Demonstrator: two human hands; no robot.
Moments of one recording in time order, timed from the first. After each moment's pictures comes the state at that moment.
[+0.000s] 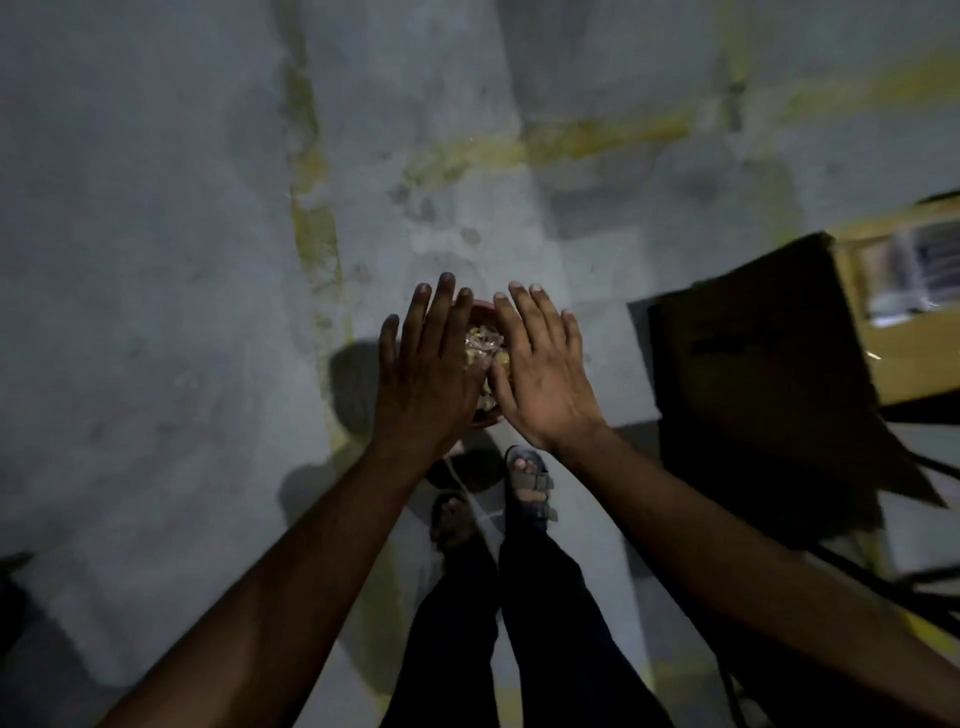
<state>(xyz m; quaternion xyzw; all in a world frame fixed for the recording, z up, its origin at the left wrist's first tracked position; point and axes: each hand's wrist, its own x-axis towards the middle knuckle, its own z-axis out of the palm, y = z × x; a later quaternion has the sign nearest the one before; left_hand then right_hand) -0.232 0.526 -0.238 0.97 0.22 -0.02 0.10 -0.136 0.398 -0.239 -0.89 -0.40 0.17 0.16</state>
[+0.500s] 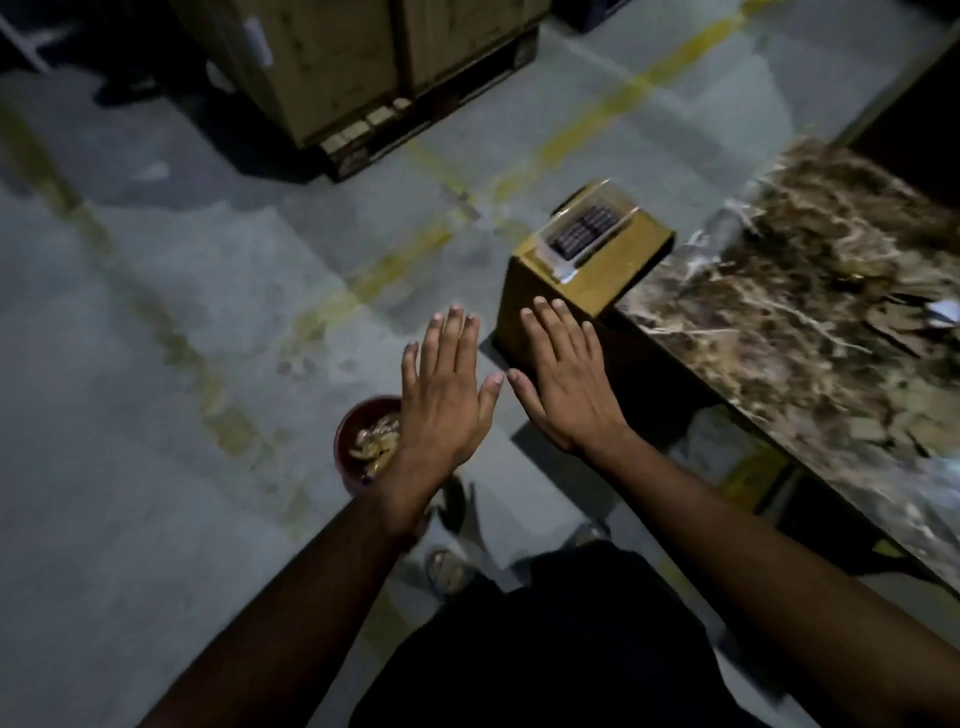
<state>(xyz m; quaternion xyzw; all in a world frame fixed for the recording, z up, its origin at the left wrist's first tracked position) -0.244 0.352 0.015 0.99 -0.05 0.00 0.14 -0.225 0.174 0.015 -0.98 -0.16 0.01 0.15</state>
